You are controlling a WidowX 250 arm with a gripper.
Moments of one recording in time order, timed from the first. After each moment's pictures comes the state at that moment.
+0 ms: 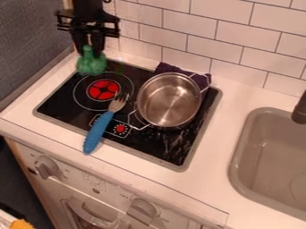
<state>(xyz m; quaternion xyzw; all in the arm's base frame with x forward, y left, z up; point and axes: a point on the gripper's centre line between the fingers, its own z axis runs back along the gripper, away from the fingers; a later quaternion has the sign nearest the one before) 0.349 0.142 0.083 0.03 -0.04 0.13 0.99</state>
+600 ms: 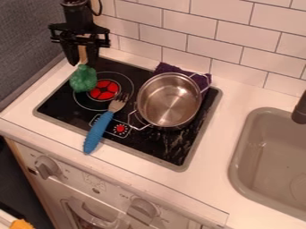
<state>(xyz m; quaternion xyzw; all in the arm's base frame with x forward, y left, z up) 0.349 0.165 0.055 0.02 -0.01 0.15 0.99</state>
